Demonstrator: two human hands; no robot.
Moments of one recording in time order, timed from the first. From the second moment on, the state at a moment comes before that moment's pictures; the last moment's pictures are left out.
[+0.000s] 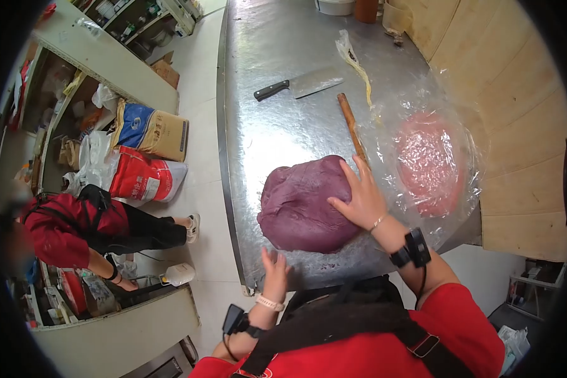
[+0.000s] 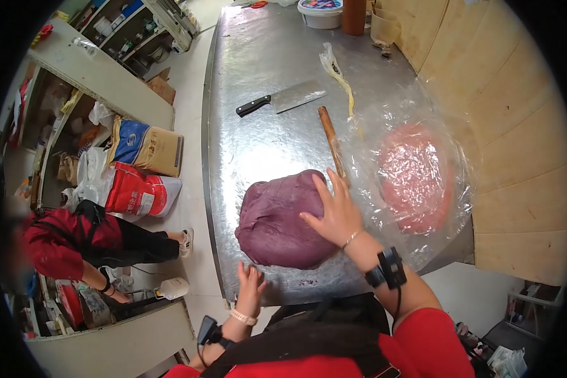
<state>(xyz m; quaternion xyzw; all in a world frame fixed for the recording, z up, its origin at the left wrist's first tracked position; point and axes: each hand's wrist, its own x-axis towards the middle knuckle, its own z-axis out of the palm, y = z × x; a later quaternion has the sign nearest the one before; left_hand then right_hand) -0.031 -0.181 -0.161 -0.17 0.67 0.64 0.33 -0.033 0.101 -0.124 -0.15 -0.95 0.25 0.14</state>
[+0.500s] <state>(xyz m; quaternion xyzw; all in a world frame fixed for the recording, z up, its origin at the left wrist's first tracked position) -0.177 -0.075 -0.118 0.06 0.35 0.85 0.40 -0.089 0.091 -0.116 -0.14 -0.23 0.96 -0.06</state>
